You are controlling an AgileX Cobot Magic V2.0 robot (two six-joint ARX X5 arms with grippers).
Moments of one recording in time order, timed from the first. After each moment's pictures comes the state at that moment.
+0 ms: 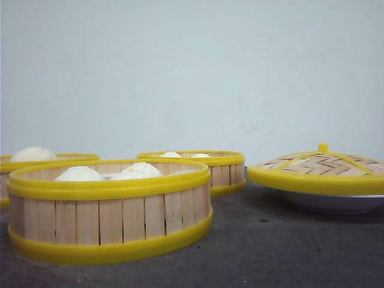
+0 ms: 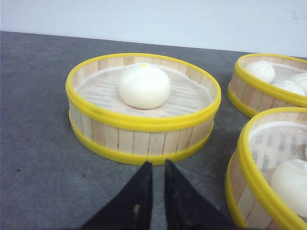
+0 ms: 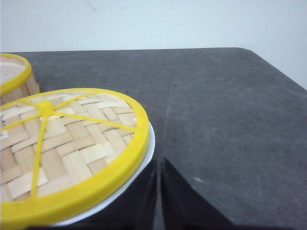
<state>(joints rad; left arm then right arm) -0.09 0.01 0.03 -0.18 -0.02 -0.09 0.06 0.00 0.02 -0.16 0.12 0.09</state>
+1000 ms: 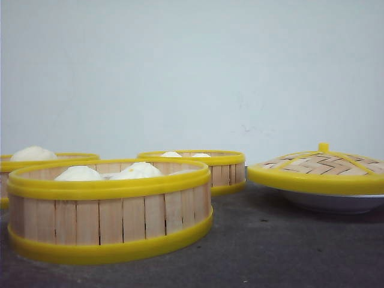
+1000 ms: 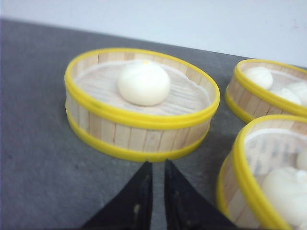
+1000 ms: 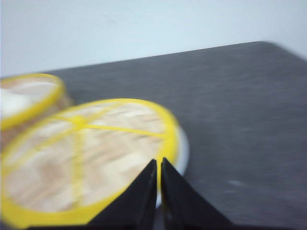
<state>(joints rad) -0.09 0.01 0.08 -0.23 -0.02 -0.26 0.06 0.01 0.04 -0.14 -0.05 0.27</state>
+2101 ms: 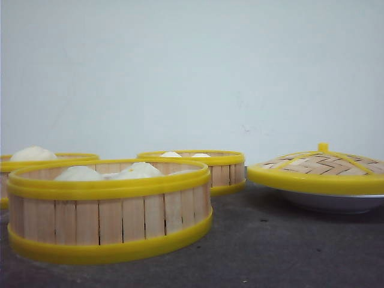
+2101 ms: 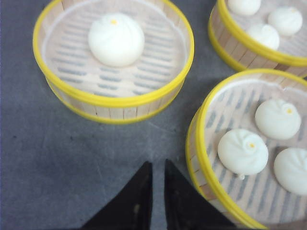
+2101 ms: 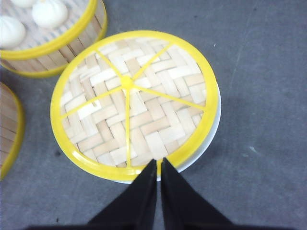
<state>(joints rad) -0.09 0.72 0.81 -0.78 0.09 -0.07 0.06 0.82 0.86 -0.78 -0.16 0.07</state>
